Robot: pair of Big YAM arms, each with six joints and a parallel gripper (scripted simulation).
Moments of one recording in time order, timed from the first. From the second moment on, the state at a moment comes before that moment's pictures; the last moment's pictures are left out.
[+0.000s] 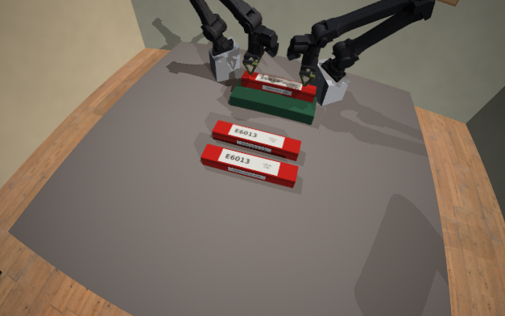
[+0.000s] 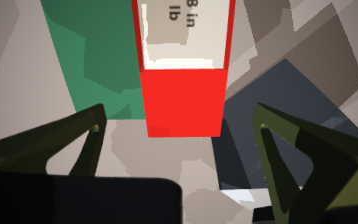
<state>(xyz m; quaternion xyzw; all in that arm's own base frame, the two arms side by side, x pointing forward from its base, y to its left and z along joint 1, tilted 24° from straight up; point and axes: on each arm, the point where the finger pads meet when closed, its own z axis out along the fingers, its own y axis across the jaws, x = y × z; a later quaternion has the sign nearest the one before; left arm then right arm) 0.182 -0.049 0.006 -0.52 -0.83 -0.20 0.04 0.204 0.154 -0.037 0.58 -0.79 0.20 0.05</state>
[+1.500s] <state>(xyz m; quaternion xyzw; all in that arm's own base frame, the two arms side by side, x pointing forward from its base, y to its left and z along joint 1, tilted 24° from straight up) 0.352 0.020 0.077 -0.49 -0.85 -0.21 0.02 0.389 0.104 0.024 0.57 -0.79 0.20 0.05</state>
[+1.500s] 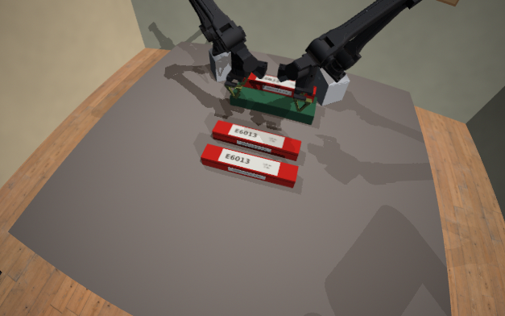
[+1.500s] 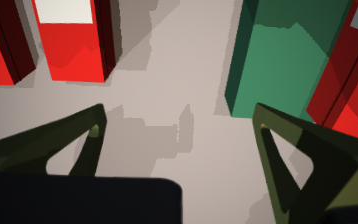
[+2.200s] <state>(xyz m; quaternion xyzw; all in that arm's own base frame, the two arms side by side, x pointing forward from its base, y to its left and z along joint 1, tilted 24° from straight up) 0.454 0.067 0.103 -0.50 -0.84 -0.21 0.02 0.498 0.070 0.044 0.58 -0.79 0.20 0.05</state>
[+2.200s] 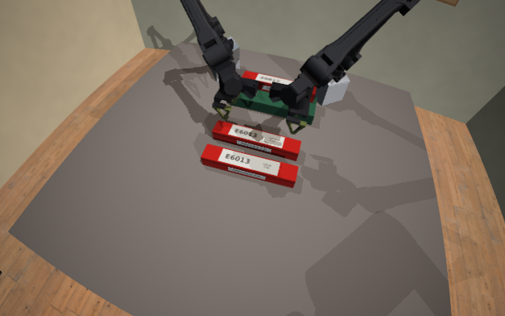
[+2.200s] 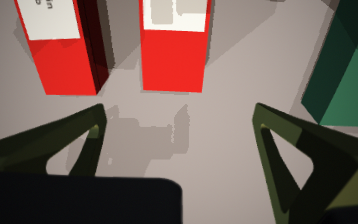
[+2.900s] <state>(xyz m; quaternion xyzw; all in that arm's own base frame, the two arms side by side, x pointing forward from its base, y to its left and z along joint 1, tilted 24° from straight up) 0.568 0.117 0.135 -0.50 -0.84 -0.22 0.02 0.617 0.036 0.066 0.58 -0.79 0.20 0.05</state>
